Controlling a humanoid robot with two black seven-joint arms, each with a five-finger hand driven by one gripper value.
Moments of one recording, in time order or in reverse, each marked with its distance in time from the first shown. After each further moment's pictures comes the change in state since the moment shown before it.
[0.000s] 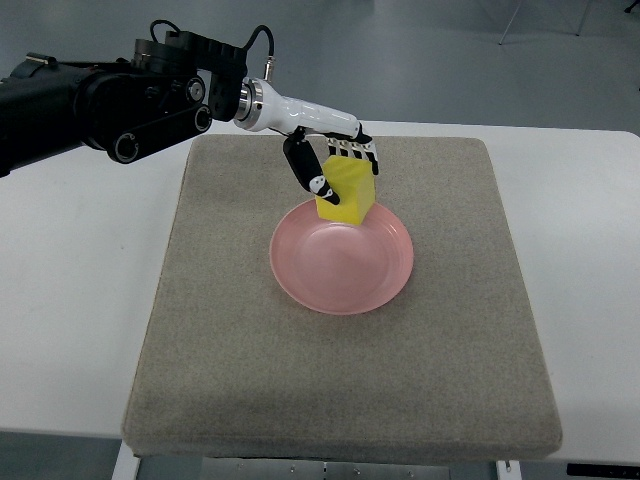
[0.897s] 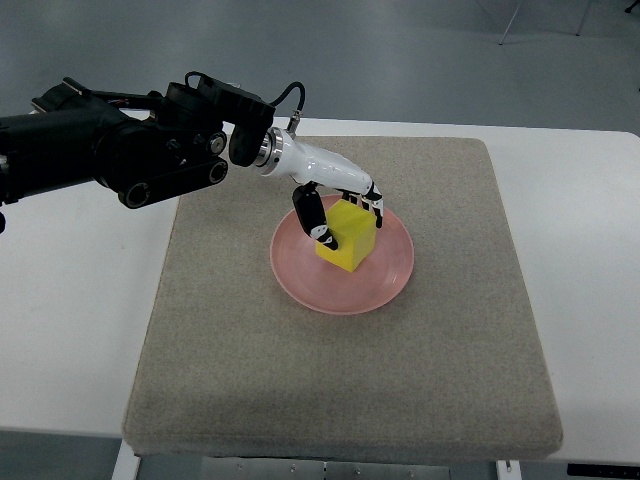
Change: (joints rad) left arm 0.055 -0.011 0.001 -0.053 0.167 0.068 0.000; right arm 0.000 0.000 0.000 0.000 0.000 0.000 0.000
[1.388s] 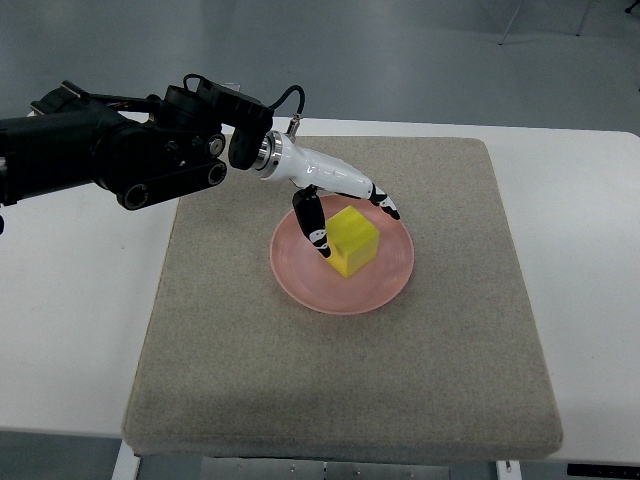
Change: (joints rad) left arm 0.004 0.005 -0.002 -0.008 -0.009 -0.009 -0.025; right arm 0.000 0.000 0.000 0.000 0.000 0.000 0.000
